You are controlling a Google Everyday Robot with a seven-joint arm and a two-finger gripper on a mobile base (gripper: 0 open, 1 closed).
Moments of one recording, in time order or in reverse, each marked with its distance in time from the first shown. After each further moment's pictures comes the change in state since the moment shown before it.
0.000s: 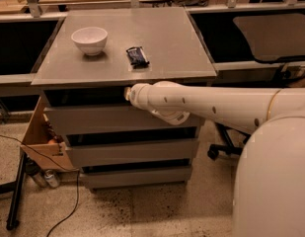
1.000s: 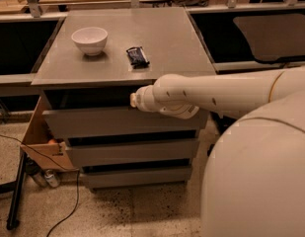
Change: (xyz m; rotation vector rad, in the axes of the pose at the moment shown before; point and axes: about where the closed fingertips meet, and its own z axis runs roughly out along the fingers) arm 0.025 -0.006 -0.031 0.032 0.183 -0.118
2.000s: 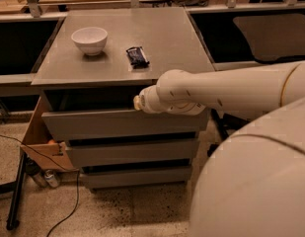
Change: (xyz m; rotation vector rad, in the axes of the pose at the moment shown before) arm 0.014 -0.002 -0.036 0.024 0.090 -0.053
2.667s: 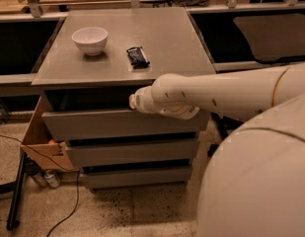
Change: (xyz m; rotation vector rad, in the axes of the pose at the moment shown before) arm -0.009 0.010 0.016 -0.012 -0.062 0.051
